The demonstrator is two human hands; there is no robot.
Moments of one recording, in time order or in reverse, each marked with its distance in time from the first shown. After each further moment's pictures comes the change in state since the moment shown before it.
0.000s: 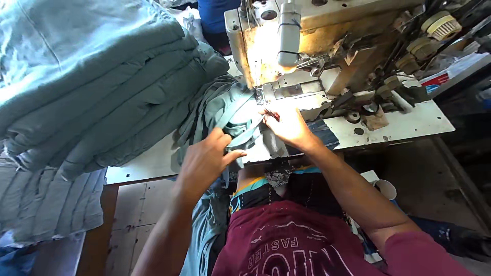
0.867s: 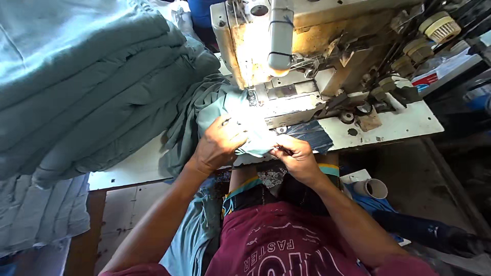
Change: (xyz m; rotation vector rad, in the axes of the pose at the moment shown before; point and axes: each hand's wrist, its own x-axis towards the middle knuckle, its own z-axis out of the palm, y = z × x) left_hand 0.062 -0.013 0.050 -0.010 0.361 0.691; right_hand -0.065 0.006 0.009 0.440 0.110 0.012
